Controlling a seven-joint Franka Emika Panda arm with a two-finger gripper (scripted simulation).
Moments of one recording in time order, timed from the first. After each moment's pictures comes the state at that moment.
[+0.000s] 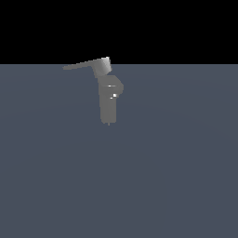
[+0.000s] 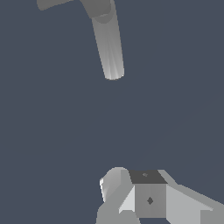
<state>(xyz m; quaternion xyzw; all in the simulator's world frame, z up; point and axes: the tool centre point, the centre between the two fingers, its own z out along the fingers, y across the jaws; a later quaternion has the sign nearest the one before) -0.253 -0.003 0.468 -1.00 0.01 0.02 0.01</state>
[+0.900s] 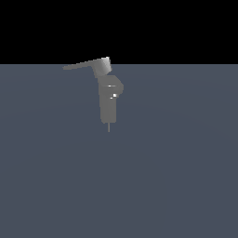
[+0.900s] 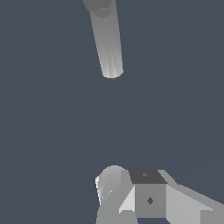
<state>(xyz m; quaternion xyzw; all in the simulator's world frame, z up) -0.247 -0.004 0.461 -1.00 -0.01 0.03 0.00</state>
